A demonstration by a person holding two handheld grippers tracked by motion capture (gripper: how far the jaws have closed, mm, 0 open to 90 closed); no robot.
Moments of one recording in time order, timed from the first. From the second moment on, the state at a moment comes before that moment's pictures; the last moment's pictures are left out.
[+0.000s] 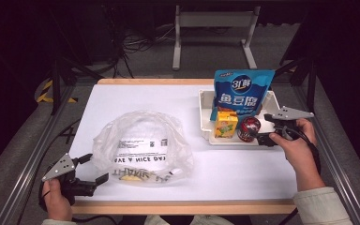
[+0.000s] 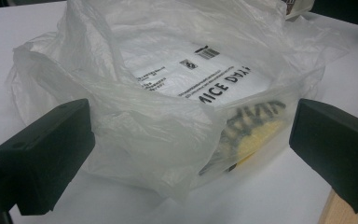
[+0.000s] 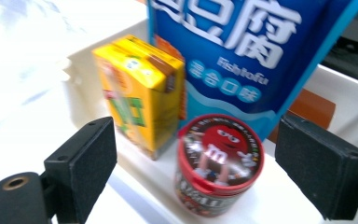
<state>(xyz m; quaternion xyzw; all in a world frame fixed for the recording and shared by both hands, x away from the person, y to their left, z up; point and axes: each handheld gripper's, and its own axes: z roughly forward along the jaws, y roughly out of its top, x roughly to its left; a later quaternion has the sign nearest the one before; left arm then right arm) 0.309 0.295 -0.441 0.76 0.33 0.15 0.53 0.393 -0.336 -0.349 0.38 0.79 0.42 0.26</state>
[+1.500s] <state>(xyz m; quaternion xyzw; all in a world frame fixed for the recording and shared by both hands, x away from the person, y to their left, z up) 0.306 0.295 -0.438 0.76 0.32 0.16 0.54 0.339 -0.318 -0.415 0.32 0.80 0.47 0.20</state>
